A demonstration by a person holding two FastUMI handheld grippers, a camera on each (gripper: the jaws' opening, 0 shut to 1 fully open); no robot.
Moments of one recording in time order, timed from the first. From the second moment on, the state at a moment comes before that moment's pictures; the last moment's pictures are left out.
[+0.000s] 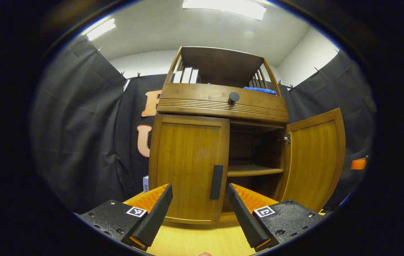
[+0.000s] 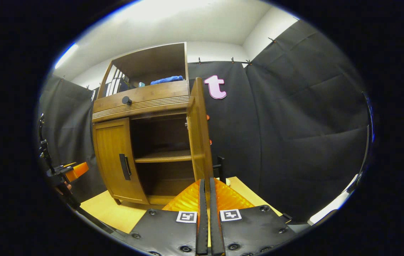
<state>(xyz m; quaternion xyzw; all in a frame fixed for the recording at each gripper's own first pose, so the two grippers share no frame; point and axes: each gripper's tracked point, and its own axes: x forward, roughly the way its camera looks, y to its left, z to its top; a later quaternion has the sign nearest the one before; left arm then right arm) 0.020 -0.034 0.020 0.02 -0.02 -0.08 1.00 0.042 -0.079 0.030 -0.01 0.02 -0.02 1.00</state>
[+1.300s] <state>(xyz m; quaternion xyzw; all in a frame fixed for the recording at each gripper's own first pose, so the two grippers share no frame) 0.213 -0.101 -0.080 0.04 0.06 -0.10 0.99 0.073 -0.009 0.025 -0.03 0.03 0.02 1.00</state>
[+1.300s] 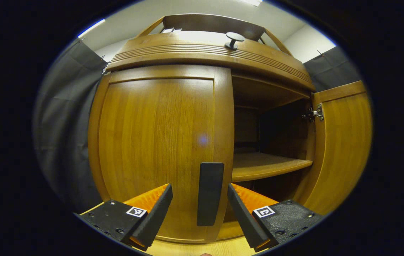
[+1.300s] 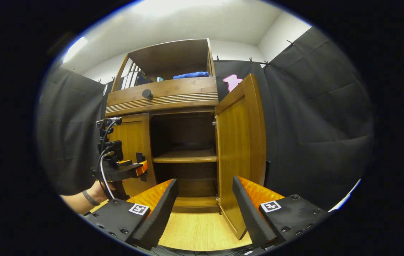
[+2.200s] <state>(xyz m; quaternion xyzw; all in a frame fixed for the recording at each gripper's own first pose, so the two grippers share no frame) 0.230 -0.091 -0.092 0.05 0.05 -0.12 0.99 0.096 0.001 0.016 -0.02 0.05 0.06 1.00</state>
